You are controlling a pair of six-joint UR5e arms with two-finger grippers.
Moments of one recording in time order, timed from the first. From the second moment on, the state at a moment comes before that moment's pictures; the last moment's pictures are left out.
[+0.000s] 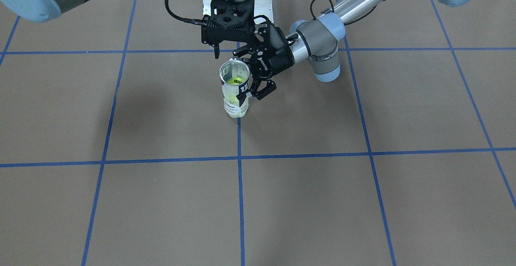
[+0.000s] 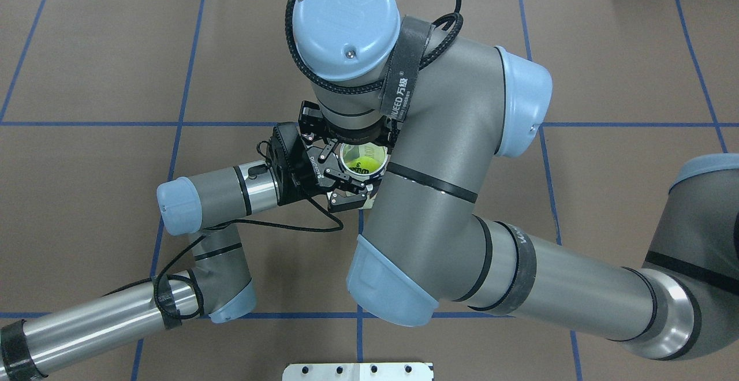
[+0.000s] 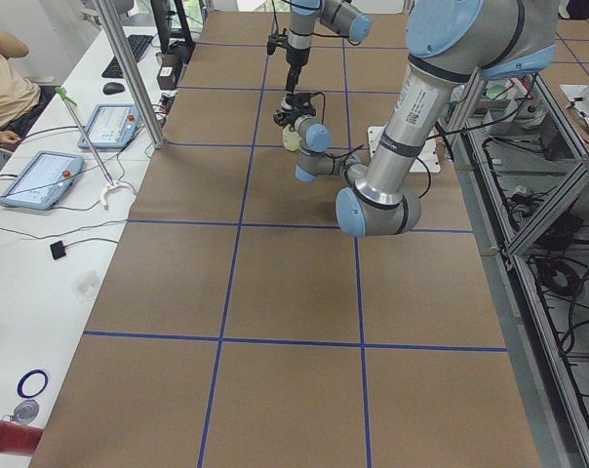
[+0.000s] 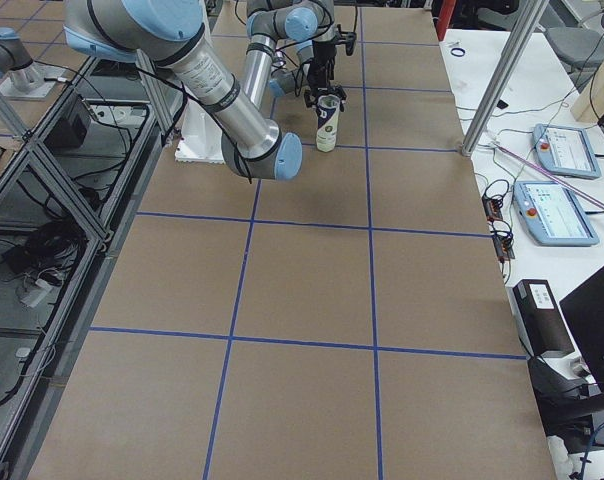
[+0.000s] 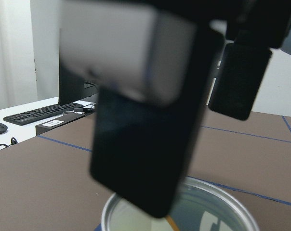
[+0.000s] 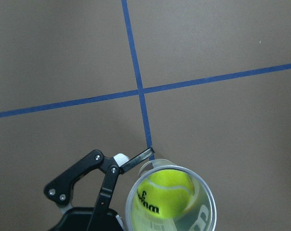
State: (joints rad) left arm -0.43 -2.20 -1.27 -3.28 -1.56 -0.35; right arm 0.54 -0.58 1.81 -2.05 1.78 1.36
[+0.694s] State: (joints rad) left arm -0.43 -2.20 -1.26 -3.28 -1.56 -0.35; right arm 0.55 -0.59 1.84 -2.05 1.79 1.34
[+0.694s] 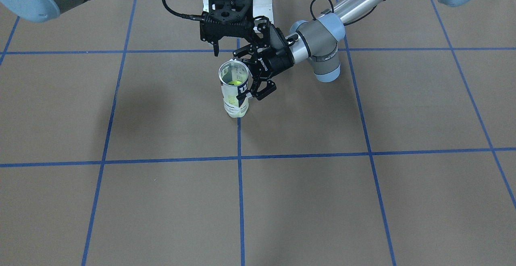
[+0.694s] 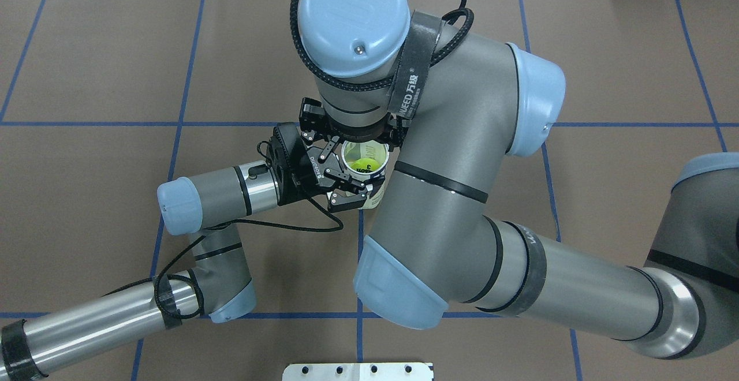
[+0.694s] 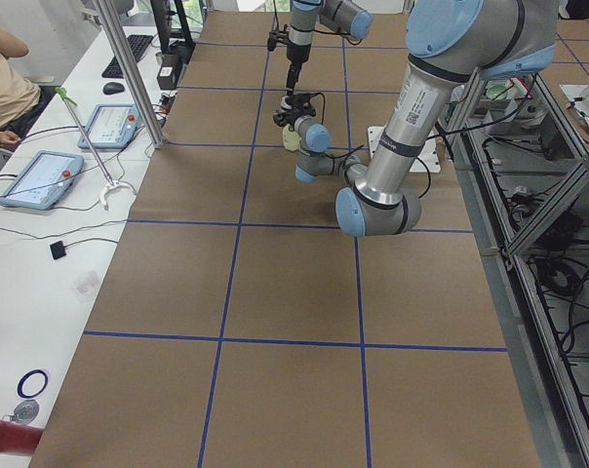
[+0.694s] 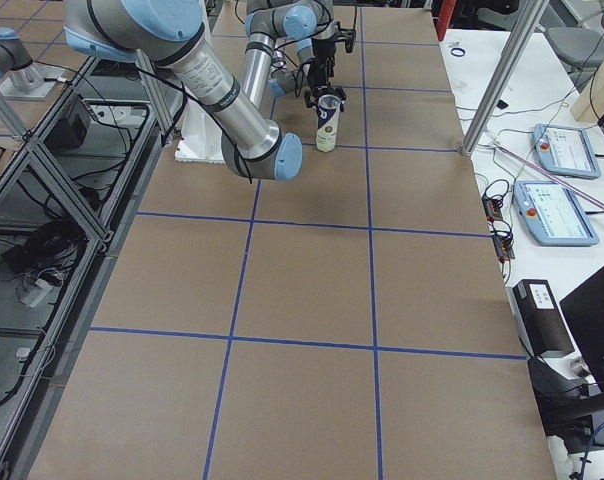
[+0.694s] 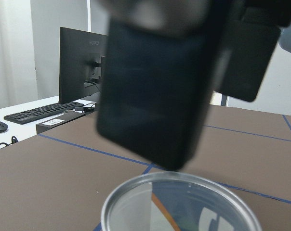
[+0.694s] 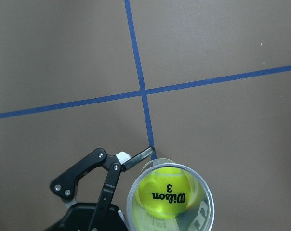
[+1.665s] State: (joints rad) left arm -0.44 -2.20 -1.27 -3.46 -1.52 -0.36; right arm 0.88 -0.82 1.92 -2.04 1.99 0.87
